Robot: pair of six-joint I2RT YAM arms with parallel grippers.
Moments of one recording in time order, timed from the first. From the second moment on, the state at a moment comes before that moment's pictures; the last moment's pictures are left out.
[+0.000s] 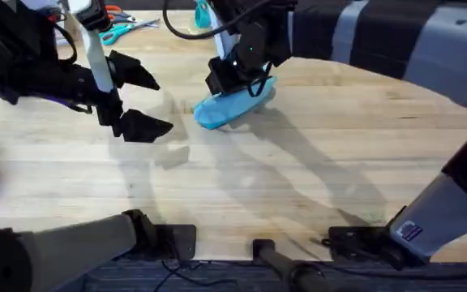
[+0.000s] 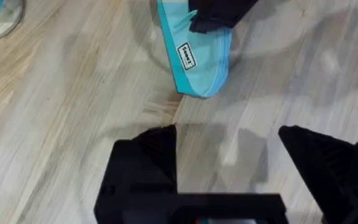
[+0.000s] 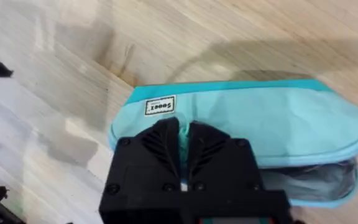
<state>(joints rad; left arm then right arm) 0.38 1.41 1.10 -1.22 0.75 1.49 0.71 1.94 1.56 -0.70 -0.11 0.22</state>
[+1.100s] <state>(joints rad) 0.38 1.41 1.10 -1.20 0.75 1.49 0.71 1.88 1.59 -0.70 -0.11 0.22</state>
